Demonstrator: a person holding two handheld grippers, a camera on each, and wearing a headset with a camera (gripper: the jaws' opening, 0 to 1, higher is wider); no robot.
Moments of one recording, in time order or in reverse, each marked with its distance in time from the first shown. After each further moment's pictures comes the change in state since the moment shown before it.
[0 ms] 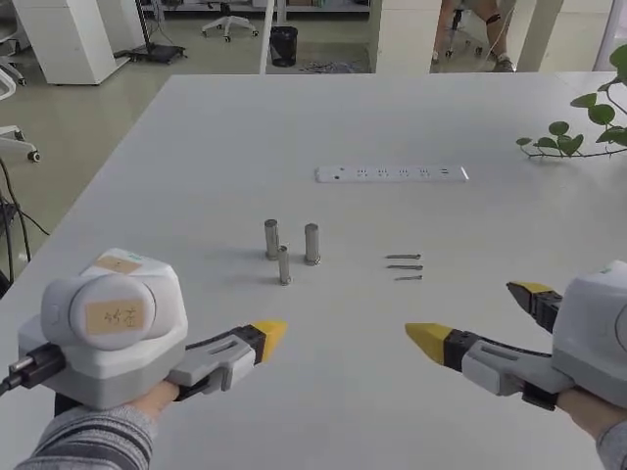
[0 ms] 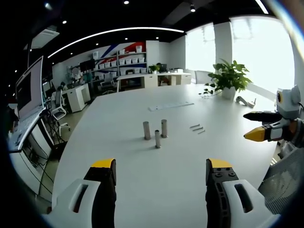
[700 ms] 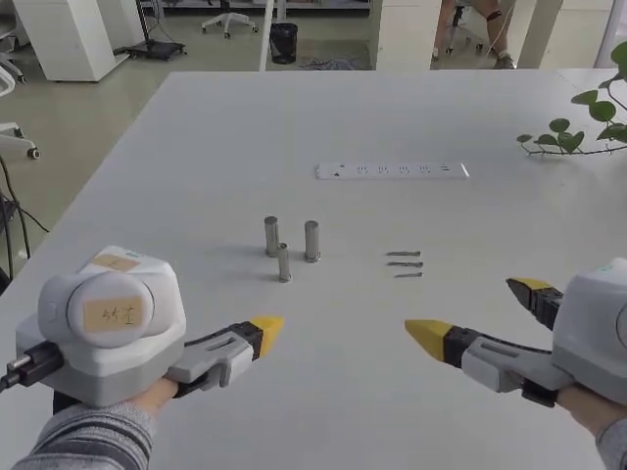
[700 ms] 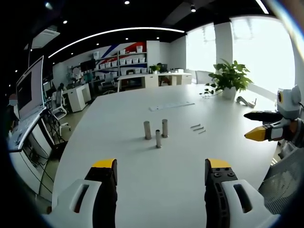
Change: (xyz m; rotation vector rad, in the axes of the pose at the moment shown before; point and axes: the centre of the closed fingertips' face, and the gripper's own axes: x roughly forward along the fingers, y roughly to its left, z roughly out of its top) left arm -0.001 0.002 0.000 -0.001 -0.001 0.005; right arm 0.001 0.001 0.002 -0.003 -0.005 -0.001
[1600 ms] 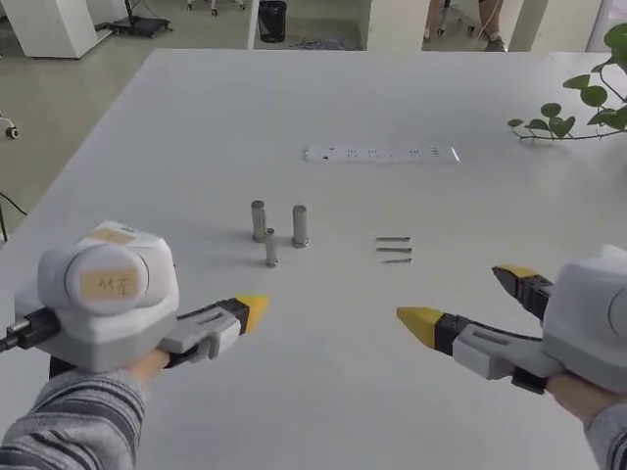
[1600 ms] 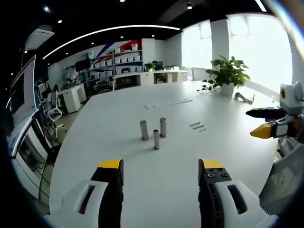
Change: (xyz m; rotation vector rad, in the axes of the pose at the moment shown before) left arm 0.034 0.001 0.000 0.032 0.023 -0.046; right arm 0.003 -0.005 -0.002 0.001 0.014 0.012
